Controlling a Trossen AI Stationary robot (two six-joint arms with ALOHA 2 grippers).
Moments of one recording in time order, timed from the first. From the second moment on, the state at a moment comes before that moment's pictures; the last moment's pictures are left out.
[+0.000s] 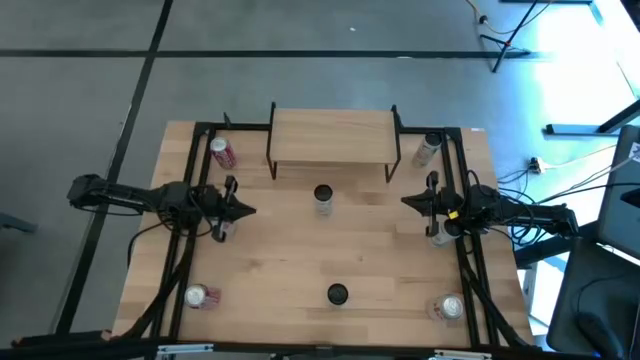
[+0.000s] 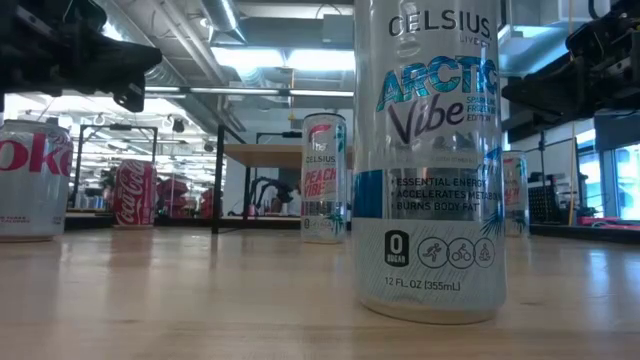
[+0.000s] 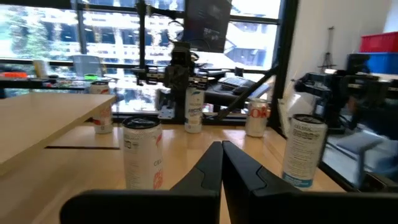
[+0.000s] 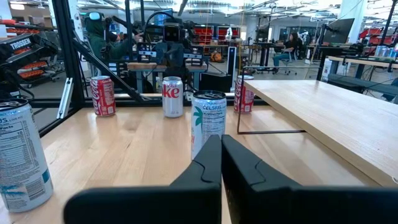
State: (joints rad) left arm -0.09 0.26 0.01 0.35 -0.07 -0.06; right arm -0.03 0.00 0.01 0.03 0.03 -0.03
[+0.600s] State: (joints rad) left arm -0.09 0.28 0.04 0.62 -0.26 0.04; right arm -0.03 0.01 0.01 0.24 0.08 0.06
